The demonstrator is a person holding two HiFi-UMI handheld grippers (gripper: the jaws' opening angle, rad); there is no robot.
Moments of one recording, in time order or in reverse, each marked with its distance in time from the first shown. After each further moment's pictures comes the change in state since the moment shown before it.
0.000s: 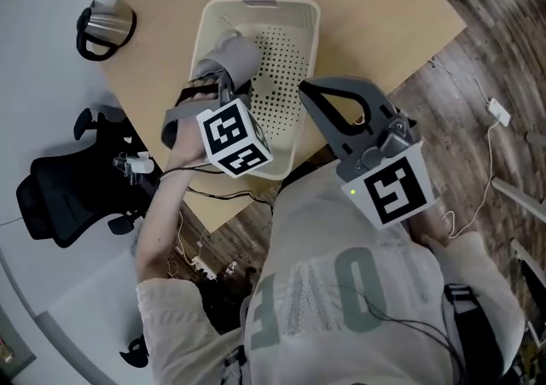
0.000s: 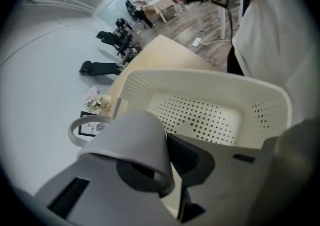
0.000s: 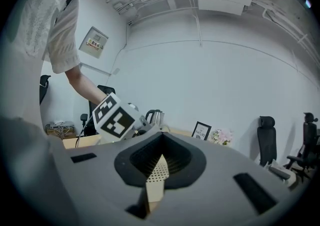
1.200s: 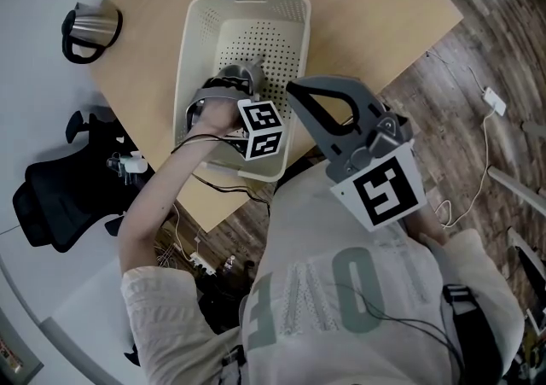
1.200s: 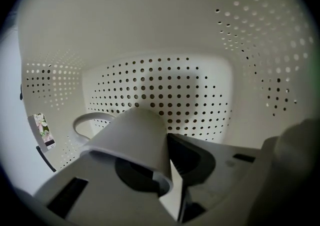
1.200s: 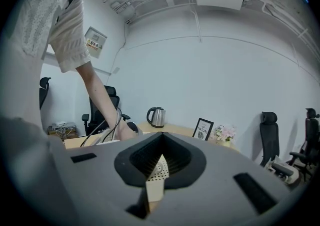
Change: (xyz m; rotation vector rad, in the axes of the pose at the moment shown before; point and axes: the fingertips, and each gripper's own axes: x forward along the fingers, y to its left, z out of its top) left arm 0.097 -0.092 -0.043 0.437 0.316 -0.319; right arm 0.011 0.000 -0.010 0.030 0.026 0.023
